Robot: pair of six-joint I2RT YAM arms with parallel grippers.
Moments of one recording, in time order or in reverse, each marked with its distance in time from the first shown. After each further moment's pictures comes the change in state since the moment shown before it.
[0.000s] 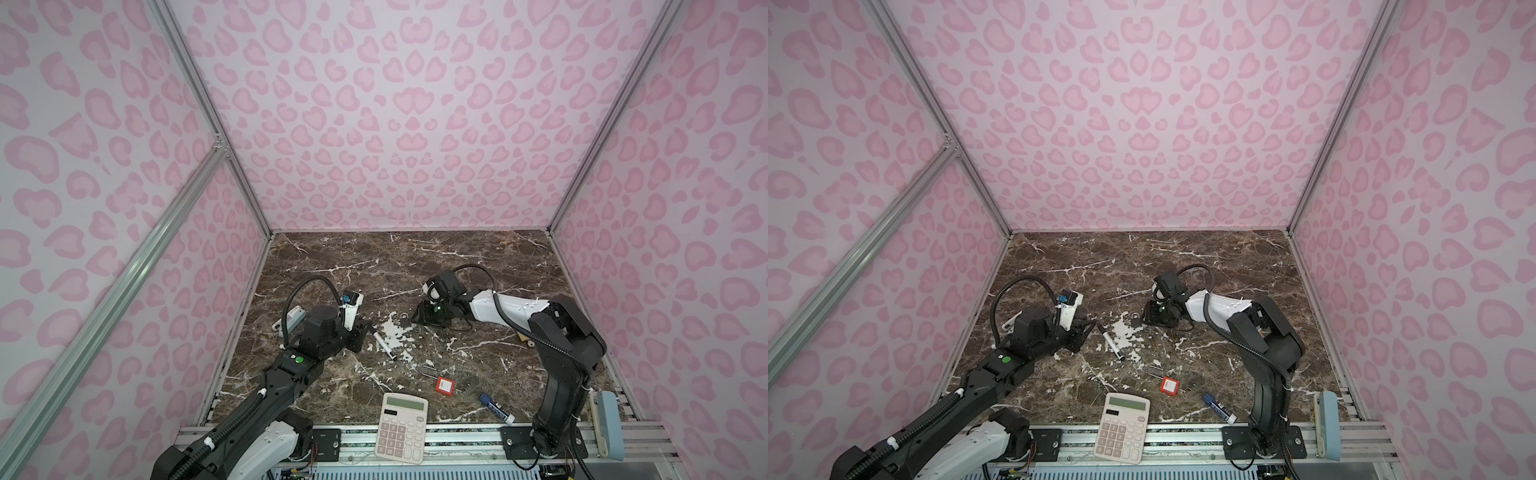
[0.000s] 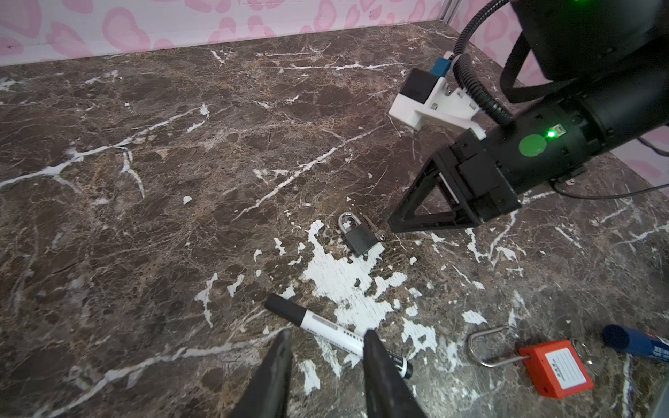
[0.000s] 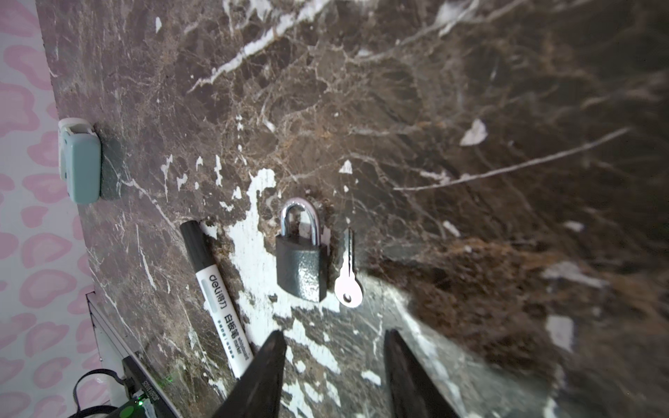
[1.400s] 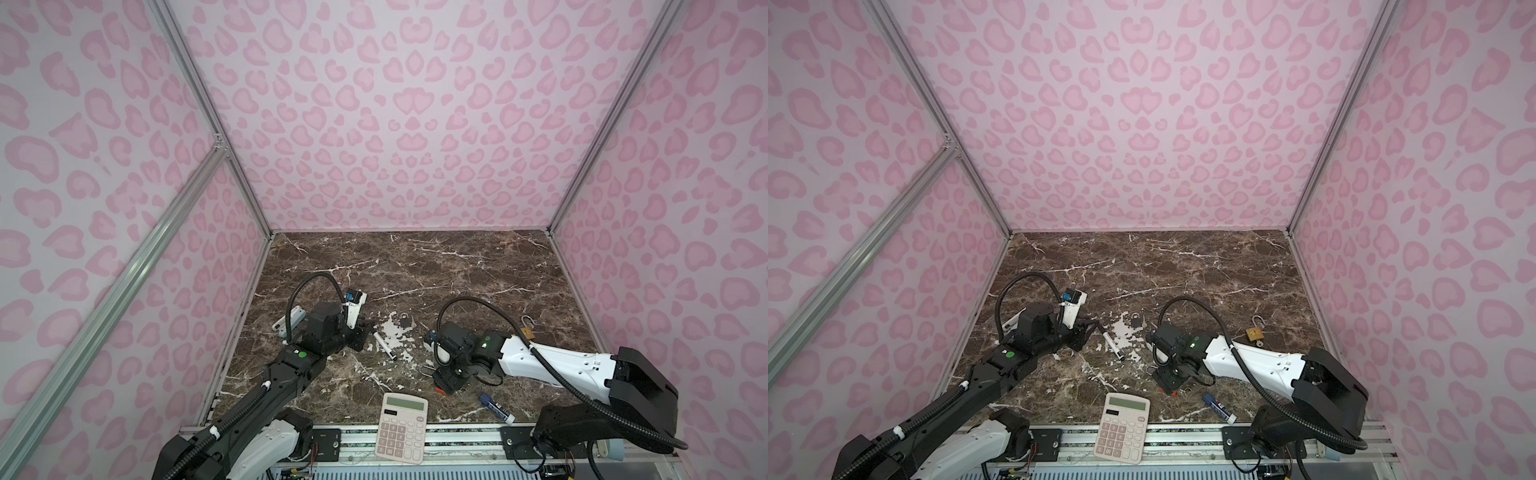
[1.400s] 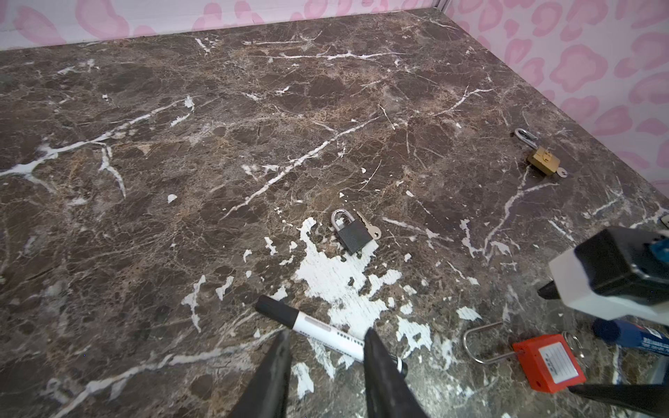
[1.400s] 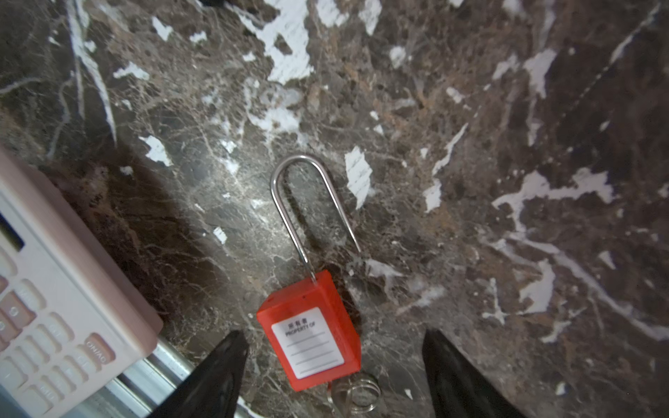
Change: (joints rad) left arm 0.000 0.052 0.024 0.000 0.029 0.008; right arm 0.356 -0.430 -0.332 -0.345 0.288 -0.418
